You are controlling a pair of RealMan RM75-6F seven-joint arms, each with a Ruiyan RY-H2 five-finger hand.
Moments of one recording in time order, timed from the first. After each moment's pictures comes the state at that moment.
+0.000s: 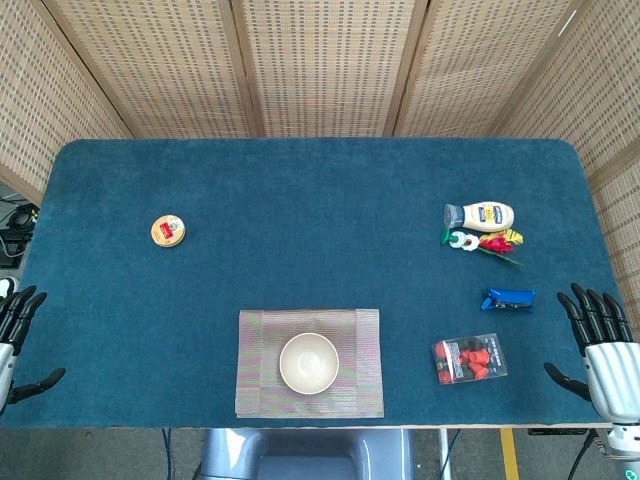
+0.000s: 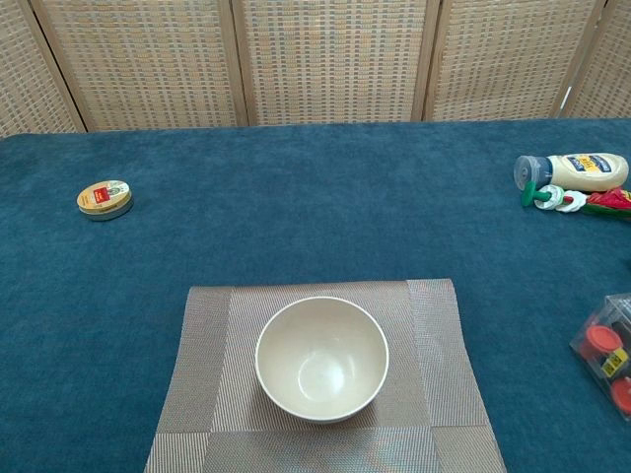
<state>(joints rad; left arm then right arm) -0.01 -1.01 0.02 -1.74 1.62 1.58 0.01 0.03 -1.12 0.04 -1.53 -1.66 1.65 0.03</state>
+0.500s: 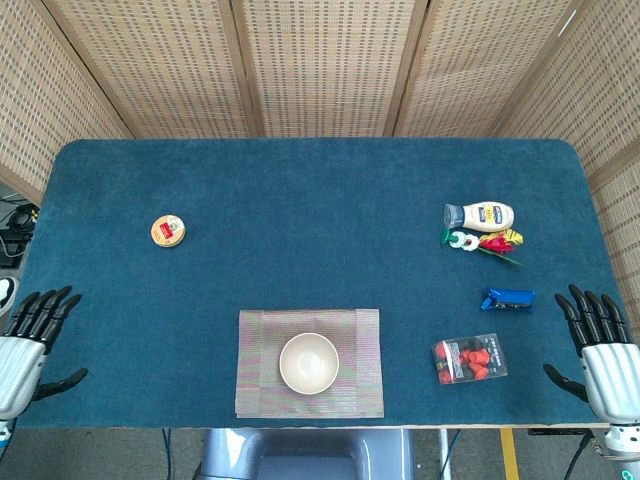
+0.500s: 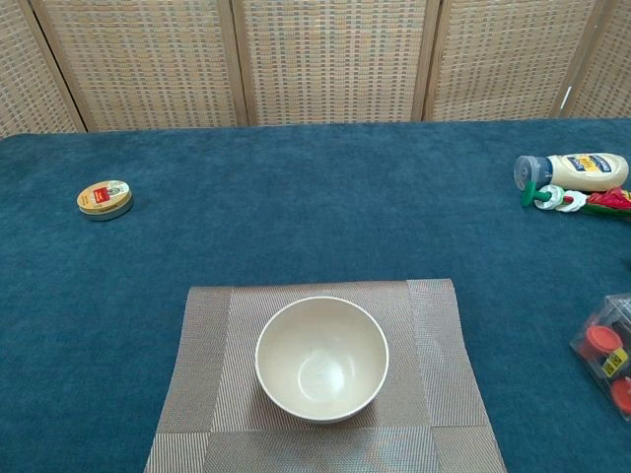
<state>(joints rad) -0.07 -1.05 0.03 -1.69 1.74 1.53 0.00 0.03 -1.12 0.04 -1.54 -1.65 1.64 -0.01</state>
